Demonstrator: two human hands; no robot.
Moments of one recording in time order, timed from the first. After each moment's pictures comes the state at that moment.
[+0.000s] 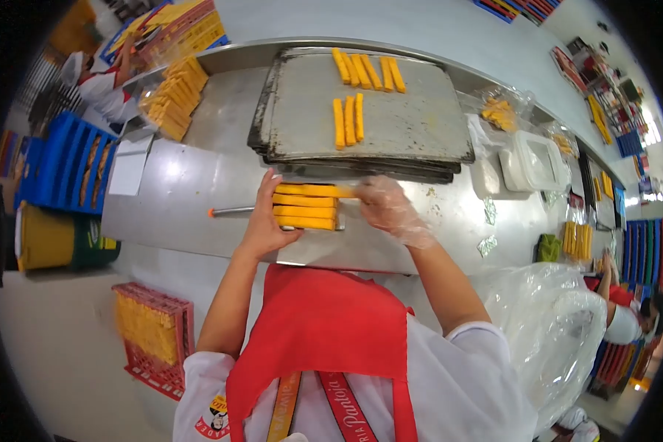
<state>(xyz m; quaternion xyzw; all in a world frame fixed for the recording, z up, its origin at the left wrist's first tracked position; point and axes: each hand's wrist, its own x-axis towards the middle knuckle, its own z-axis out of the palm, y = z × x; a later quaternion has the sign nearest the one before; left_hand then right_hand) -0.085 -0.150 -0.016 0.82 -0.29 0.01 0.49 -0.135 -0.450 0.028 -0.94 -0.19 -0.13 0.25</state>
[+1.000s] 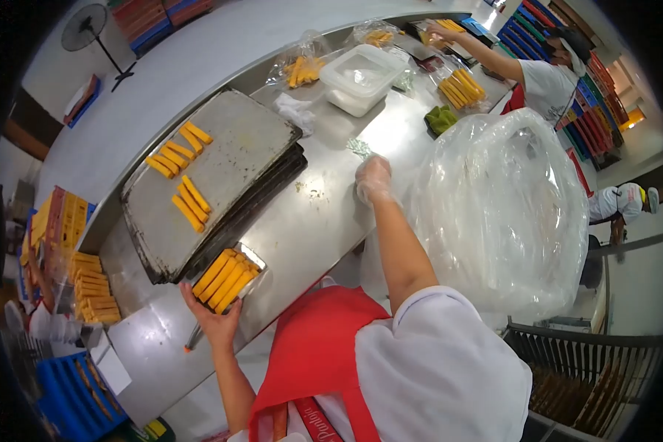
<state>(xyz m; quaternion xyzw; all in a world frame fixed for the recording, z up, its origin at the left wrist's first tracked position) -0.091 -0.166 -0.026 0.83 -0.31 0.03 0.47 -0.259 -0.643 -0.047 -0.78 0.60 -0.10 0.09</state>
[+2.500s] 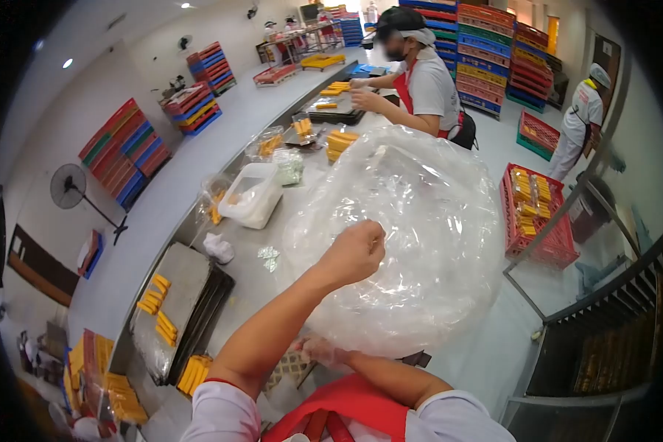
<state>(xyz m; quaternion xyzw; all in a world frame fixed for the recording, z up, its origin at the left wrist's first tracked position) -0.447 -0.570 0.188 0.47 -0.82 -0.17 0.28 -0.434 -0.464 -0.110 -0.45 0.13 -0.22 0.85</state>
